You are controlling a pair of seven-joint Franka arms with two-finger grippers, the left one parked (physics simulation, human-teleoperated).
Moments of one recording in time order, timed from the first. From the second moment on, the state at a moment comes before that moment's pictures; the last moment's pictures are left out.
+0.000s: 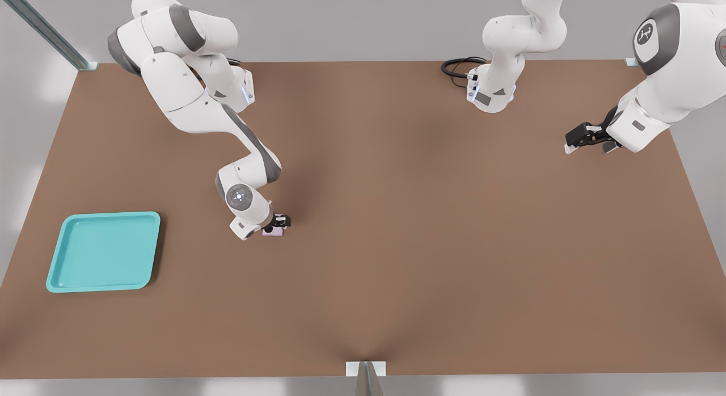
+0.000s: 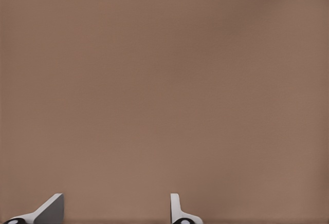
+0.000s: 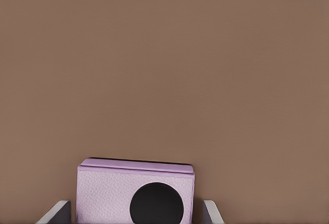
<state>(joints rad) 0.09 0.57 0.28 -2.06 -0.19 2.56 0.47</state>
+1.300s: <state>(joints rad) -0.58 0.58 0.21 -1.85 -0.20 2.50 -0.09</state>
